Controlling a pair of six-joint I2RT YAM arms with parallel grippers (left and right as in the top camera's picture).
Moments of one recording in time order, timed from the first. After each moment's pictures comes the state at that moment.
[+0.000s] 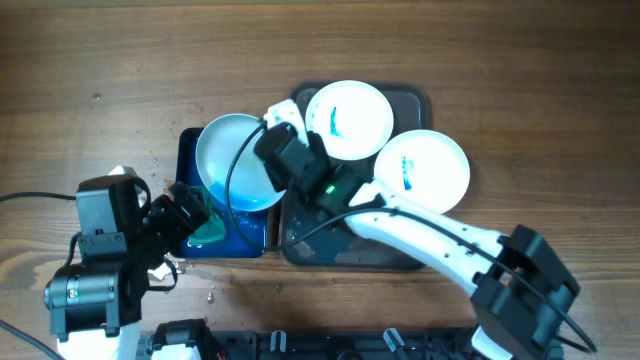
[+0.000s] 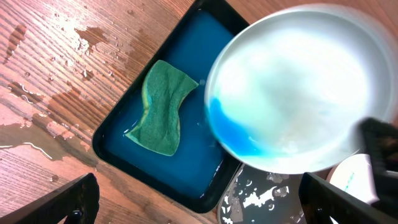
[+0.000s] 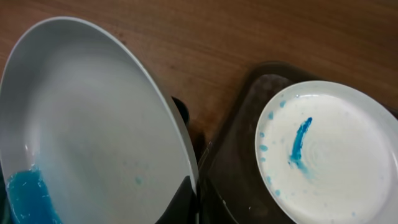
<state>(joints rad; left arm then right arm) 0.09 0.81 0.96 -1.13 0.06 -0.60 0.92 1.78 1.29 -0.30 0.38 0.32</state>
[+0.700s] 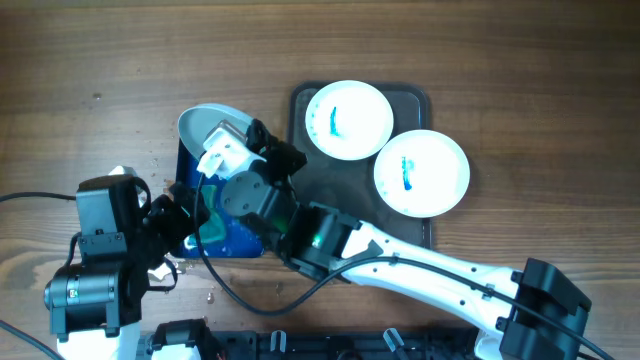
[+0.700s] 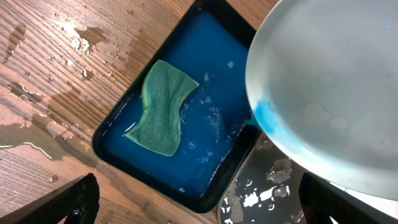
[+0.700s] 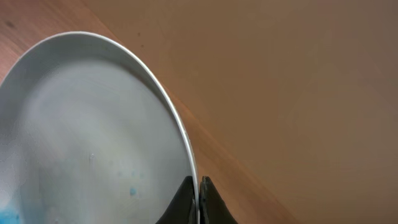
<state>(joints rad) 0.09 0.82 0.96 -1.13 0.06 -0.60 1.14 1.69 1.28 0.04 0.86 -0.43</state>
